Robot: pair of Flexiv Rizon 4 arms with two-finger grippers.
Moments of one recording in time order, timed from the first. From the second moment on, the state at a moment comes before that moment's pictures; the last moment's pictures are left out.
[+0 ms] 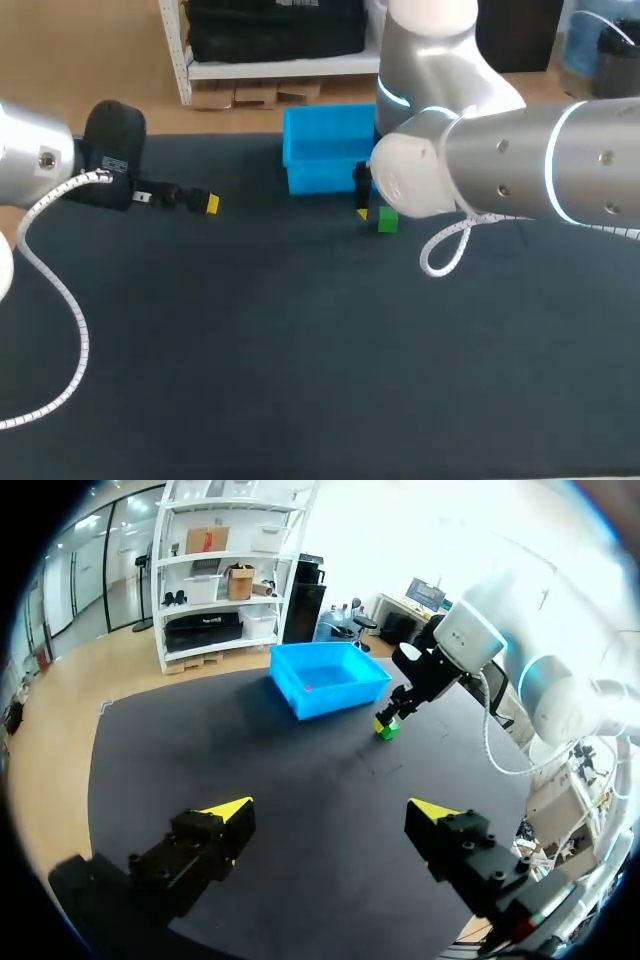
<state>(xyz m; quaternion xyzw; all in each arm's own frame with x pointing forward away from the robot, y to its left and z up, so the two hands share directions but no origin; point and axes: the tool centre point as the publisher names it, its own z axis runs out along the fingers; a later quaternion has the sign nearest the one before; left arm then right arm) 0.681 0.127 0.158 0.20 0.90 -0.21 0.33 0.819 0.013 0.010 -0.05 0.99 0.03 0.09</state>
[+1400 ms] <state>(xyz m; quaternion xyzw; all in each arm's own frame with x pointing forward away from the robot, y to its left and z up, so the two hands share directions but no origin) 0.681 0.127 0.158 0.20 0.90 -0.21 0.33 0.835 0.023 0.046 -0.05 0.99 0.01 0.13</state>
